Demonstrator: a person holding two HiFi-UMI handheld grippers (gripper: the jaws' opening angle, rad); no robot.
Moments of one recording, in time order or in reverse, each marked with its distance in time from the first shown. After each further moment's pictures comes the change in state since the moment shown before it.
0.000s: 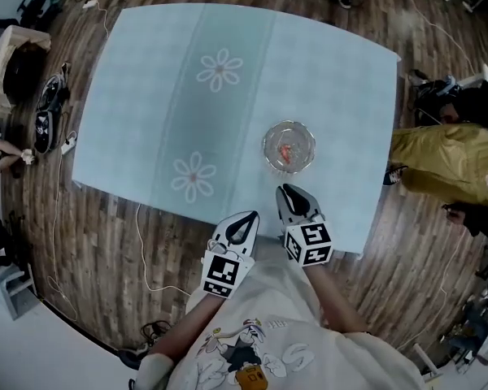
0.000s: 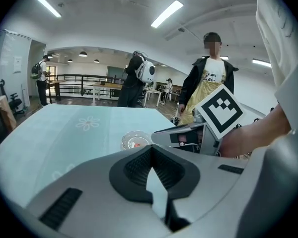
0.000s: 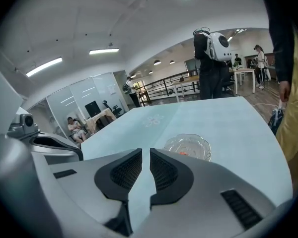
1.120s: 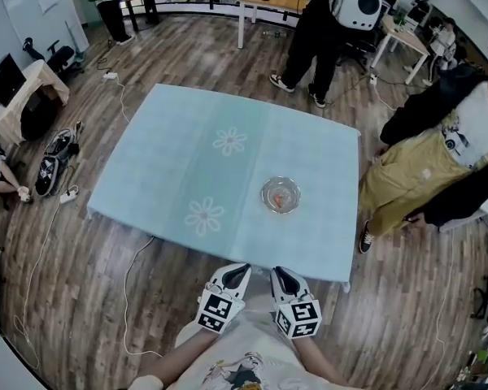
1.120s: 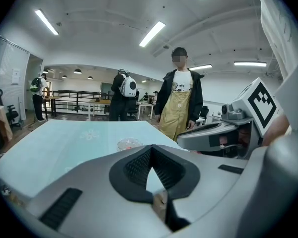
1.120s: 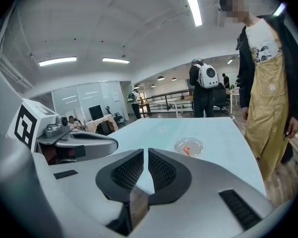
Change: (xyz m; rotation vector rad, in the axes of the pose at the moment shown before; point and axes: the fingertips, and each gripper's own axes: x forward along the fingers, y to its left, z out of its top) left arm -0.126 -0.066 -0.019 0.086 -0.159 -0.034; right arm -0.172 0.127 -0.041 -0.105 -0.154 -0.064
